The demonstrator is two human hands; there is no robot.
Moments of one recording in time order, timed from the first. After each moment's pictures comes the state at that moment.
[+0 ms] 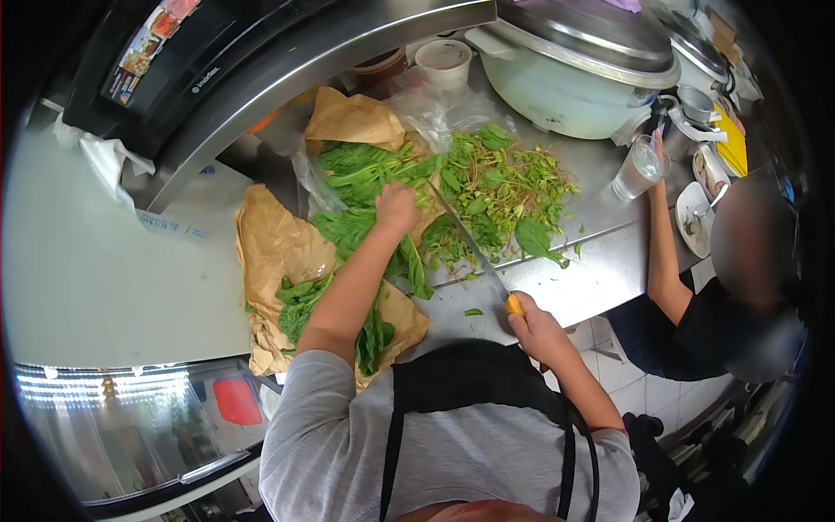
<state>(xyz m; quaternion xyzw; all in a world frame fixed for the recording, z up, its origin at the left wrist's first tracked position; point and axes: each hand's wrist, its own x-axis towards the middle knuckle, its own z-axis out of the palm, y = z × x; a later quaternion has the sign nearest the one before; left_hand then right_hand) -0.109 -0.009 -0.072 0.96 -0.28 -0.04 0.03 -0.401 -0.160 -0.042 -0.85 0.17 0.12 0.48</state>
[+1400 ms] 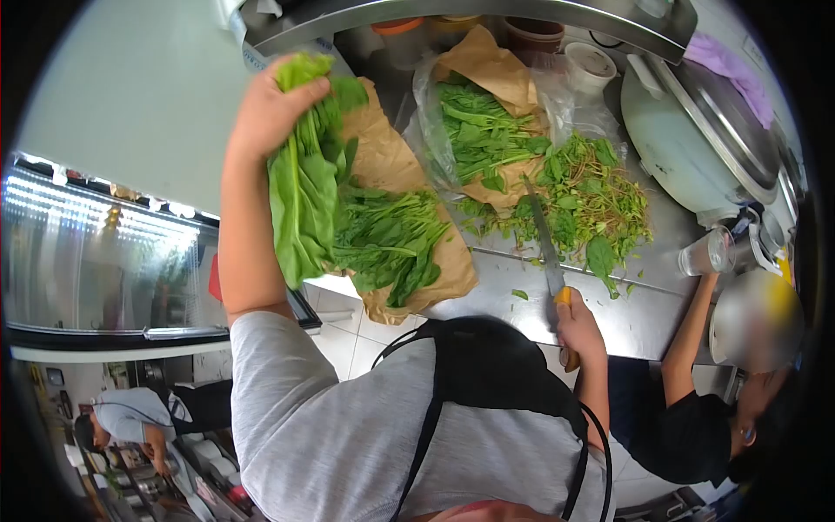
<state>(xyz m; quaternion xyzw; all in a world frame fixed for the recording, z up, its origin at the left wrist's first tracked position) -0.181 0.186 0.186 0.86 -0.12 0.05 0.50 -0.374 -0.173 -0.072 -0.82 0.19 0.25 0.49</state>
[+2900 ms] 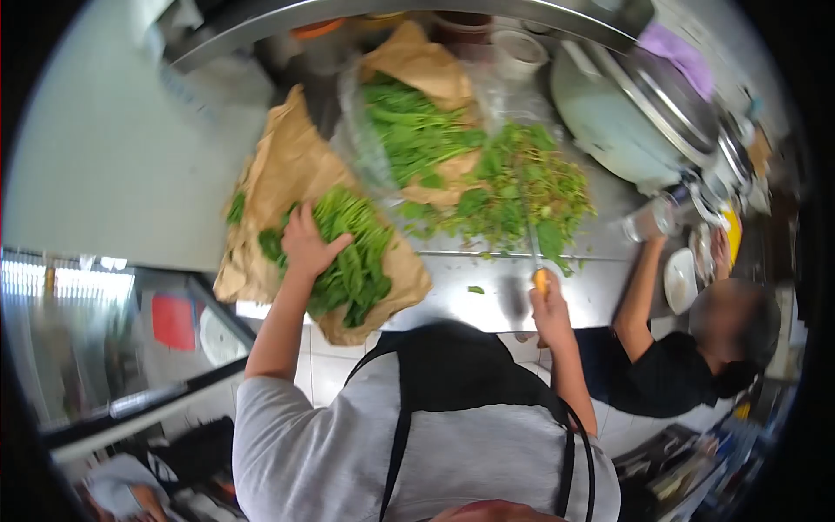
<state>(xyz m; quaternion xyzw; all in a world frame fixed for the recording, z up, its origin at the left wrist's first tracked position) -0.218 0.222 -0.096 0.98 -0.04 0.12 0.12 -0.385 -0.163 -0.048 -0.83 0.27 0.12 0.48</state>
